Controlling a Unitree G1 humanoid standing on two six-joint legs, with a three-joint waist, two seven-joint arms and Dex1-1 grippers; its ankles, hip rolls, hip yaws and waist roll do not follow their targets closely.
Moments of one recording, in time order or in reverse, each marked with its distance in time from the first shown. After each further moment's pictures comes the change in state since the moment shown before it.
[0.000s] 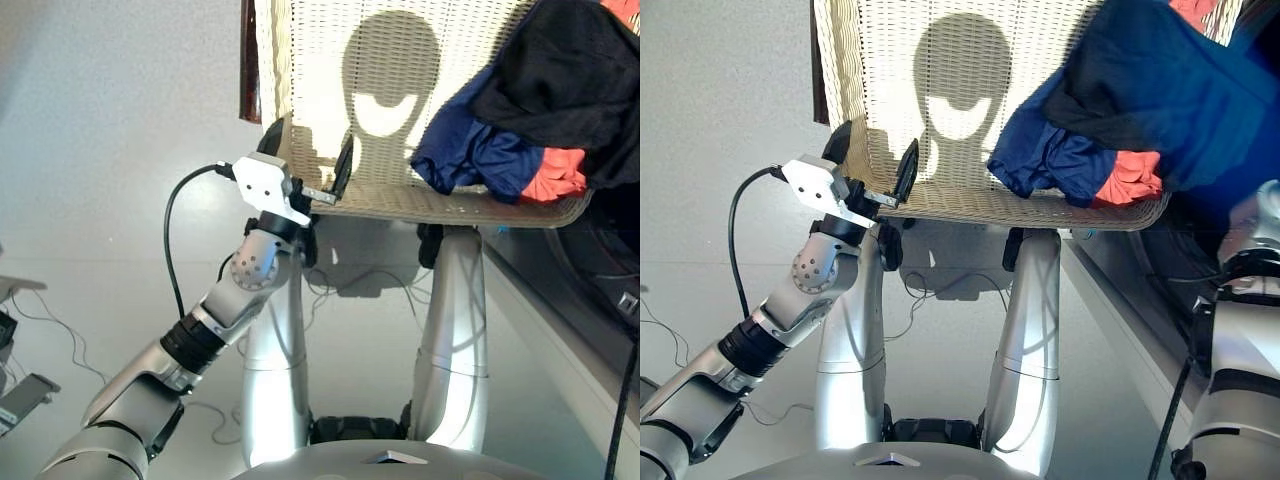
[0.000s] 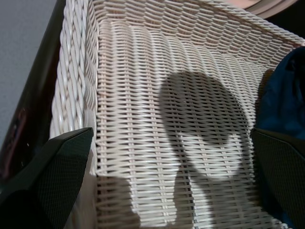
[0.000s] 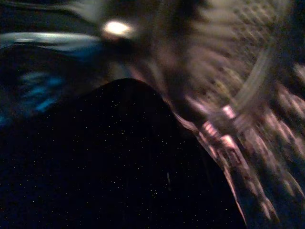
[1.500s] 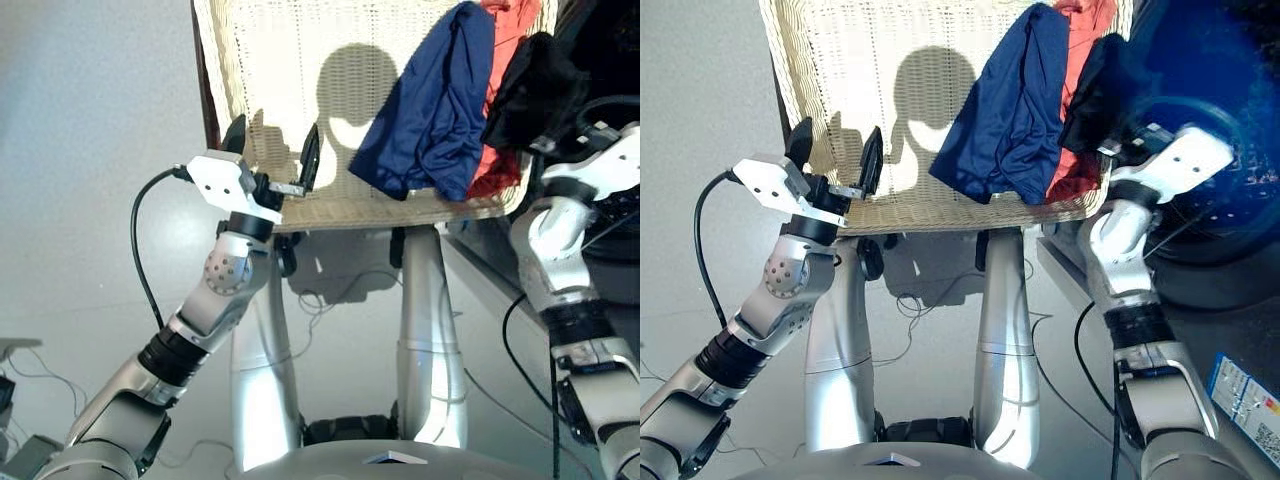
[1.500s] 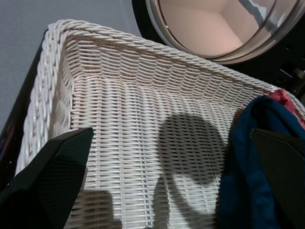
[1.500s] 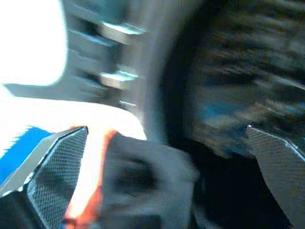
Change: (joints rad) left arm 0.105 -0.007 0.141 -0.062 -0.018 -0.002 -0.010; right arm 0.478 0.378 0.344 -1.176 -0.427 -0.124 0.331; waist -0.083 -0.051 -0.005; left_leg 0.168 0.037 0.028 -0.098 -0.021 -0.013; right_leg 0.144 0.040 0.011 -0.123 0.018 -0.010
